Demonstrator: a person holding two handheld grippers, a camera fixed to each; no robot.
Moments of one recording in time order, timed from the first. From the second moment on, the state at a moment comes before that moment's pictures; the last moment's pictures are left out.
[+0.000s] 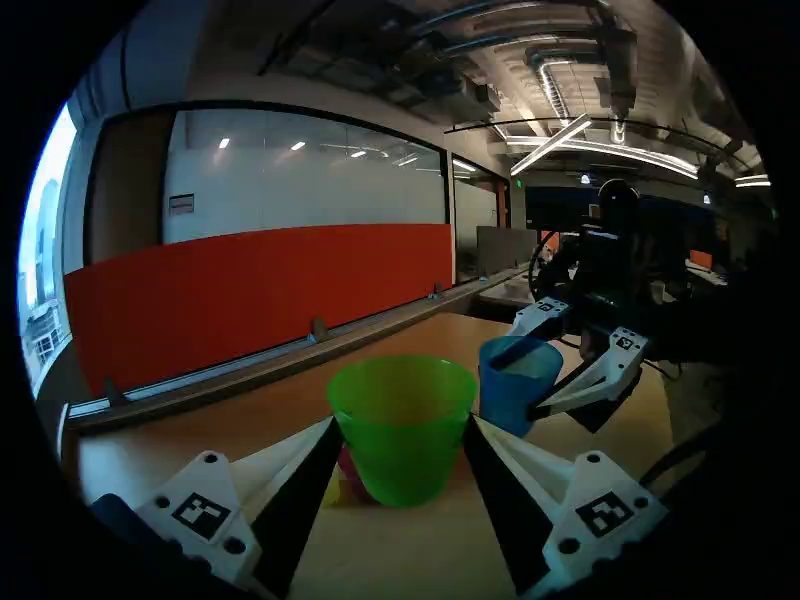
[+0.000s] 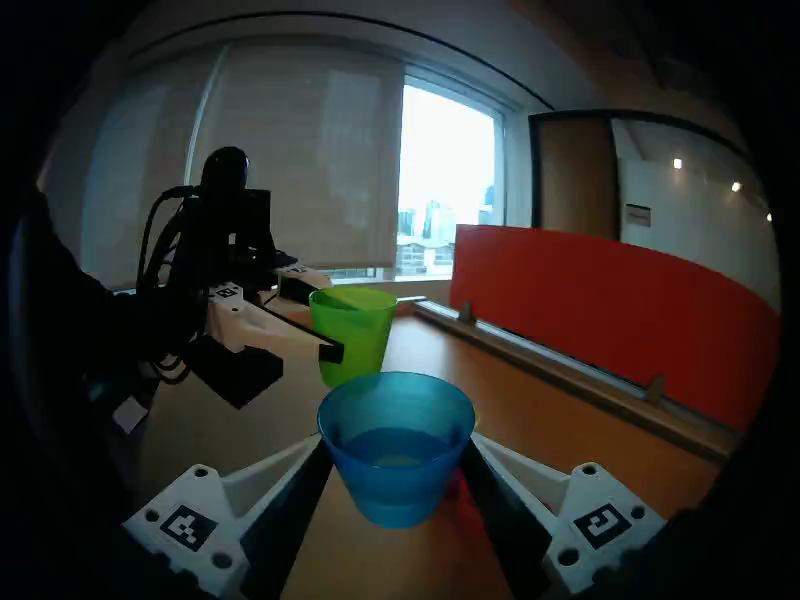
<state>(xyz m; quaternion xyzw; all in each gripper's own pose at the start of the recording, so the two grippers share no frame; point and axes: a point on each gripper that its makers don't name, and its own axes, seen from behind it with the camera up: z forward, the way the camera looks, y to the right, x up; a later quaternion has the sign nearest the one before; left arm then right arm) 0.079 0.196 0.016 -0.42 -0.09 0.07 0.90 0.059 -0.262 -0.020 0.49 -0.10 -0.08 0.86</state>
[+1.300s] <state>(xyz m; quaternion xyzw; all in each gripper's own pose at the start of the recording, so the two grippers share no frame) 0.100 0.197 0.014 -0.42 -0.04 0.02 0.91 0.066 -0.265 -0.016 0.50 -0.08 -0.06 0.86</state>
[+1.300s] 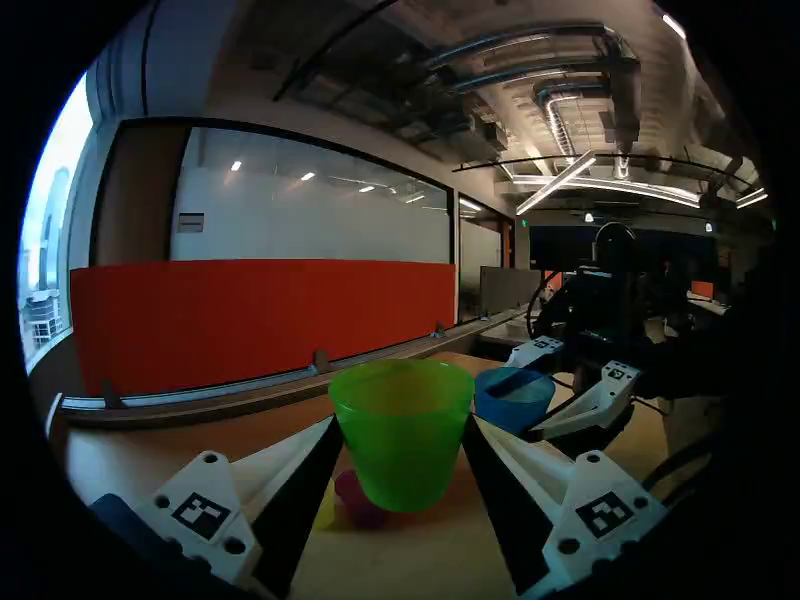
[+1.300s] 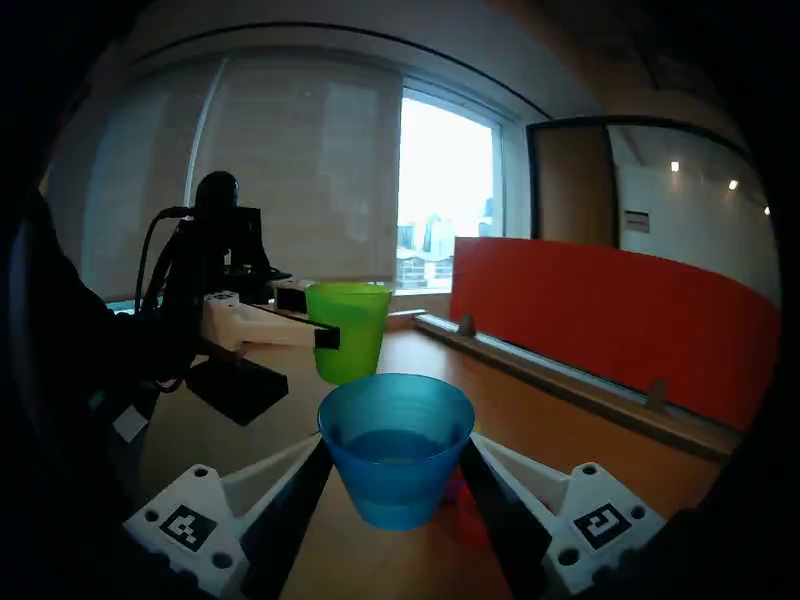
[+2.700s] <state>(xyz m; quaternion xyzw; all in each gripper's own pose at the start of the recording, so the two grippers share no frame) 0.097 0.194 0.015 -0.42 -0.03 0.02 0.91 0.082 -0.271 -0.007 0.50 -0.05 -0.04 0.86</state>
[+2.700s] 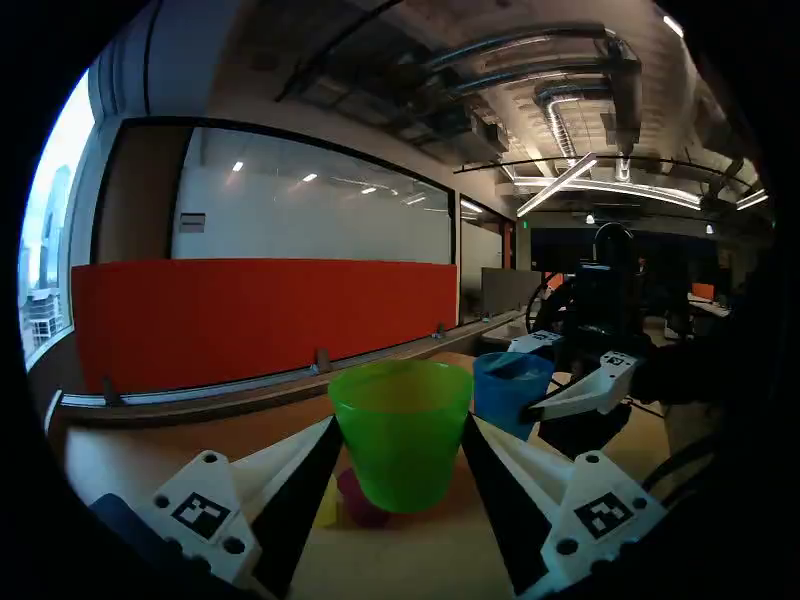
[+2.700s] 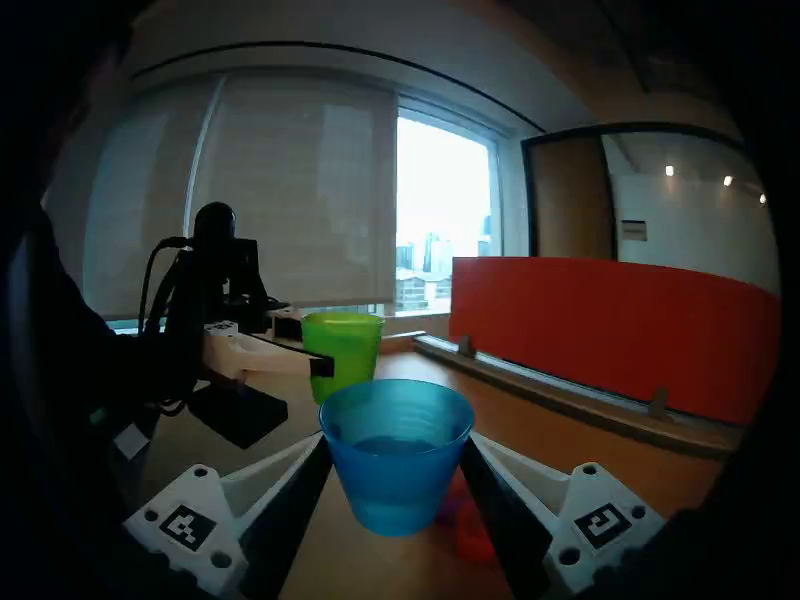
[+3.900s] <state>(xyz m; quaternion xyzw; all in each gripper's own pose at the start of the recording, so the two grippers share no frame) 0.077 0.199 0.007 -0.42 -0.04 0.02 0.91 0.117 -0.269 -0.004 0.50 -0.03 -0.09 0.86</state>
